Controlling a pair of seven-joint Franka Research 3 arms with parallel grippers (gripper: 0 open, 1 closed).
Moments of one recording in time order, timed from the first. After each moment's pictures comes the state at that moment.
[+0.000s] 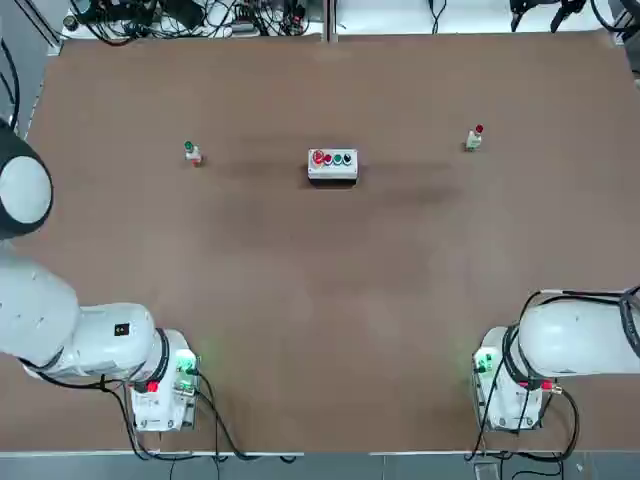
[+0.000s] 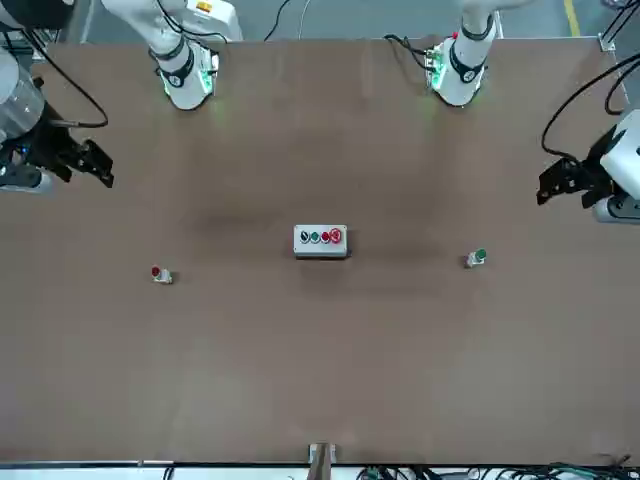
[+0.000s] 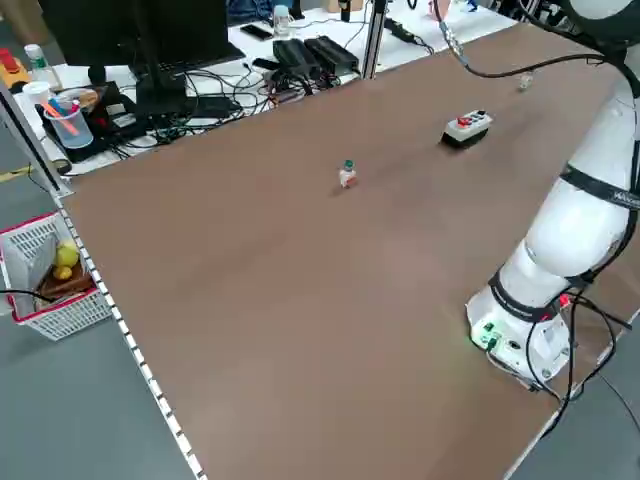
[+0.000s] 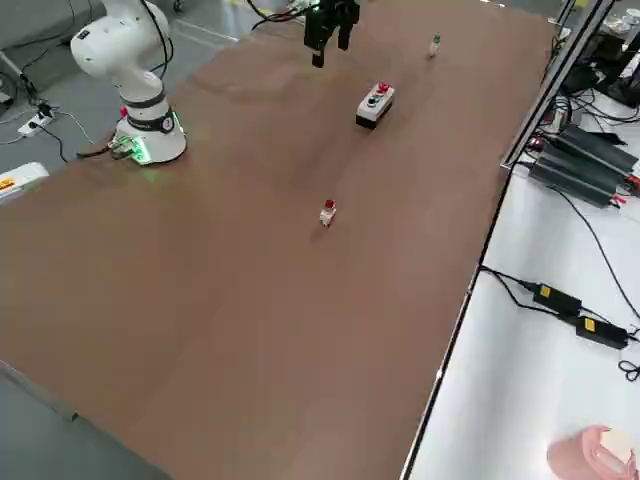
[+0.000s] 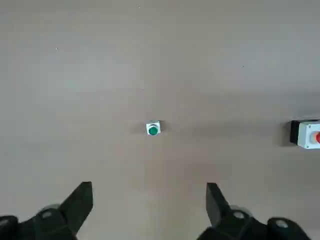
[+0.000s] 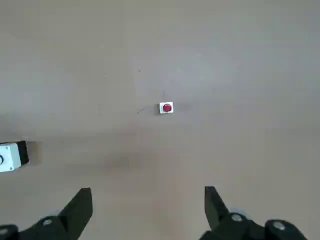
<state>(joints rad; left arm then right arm) 0.09 0.10 -0.15 -1.49 -0.02 1.57 0.00 0.00 -0.08 0.08 -1.70 -0.02 1.63 0.19</state>
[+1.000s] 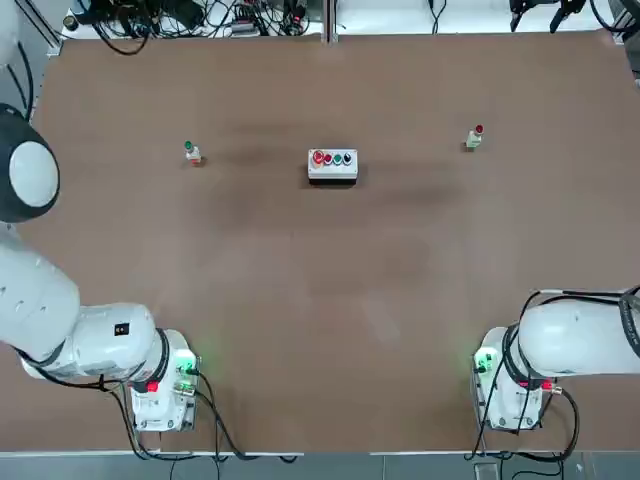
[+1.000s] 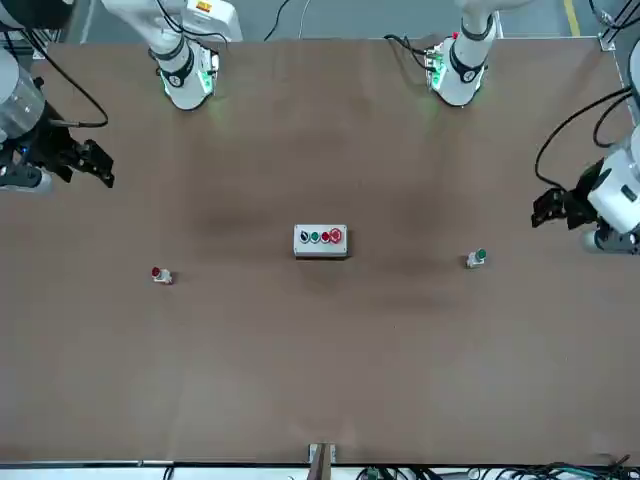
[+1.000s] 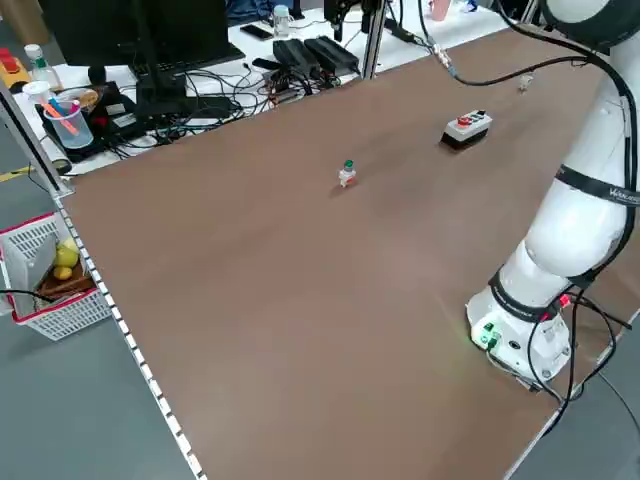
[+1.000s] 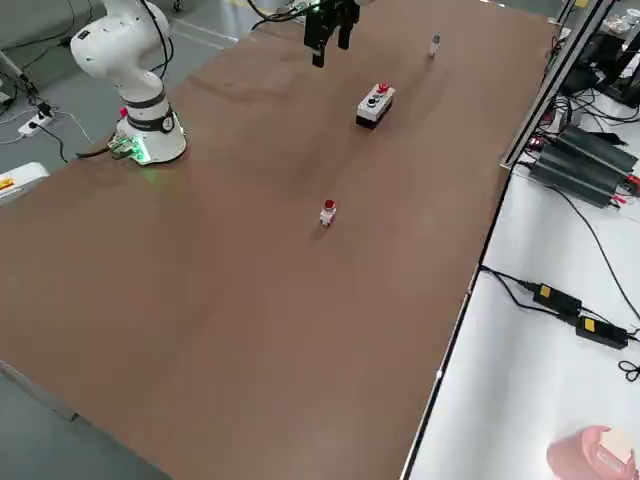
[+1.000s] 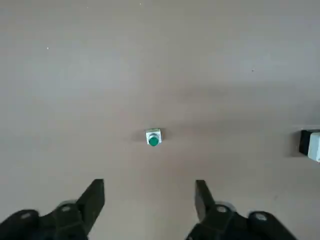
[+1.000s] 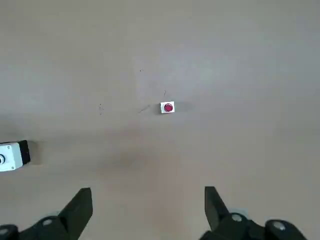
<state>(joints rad) 0.09 0.18 -0.14 -1.52 -0.02 1.67 0.00 0.00 -0.08 0.08 -1.70 -0.02 1.63 0.19</state>
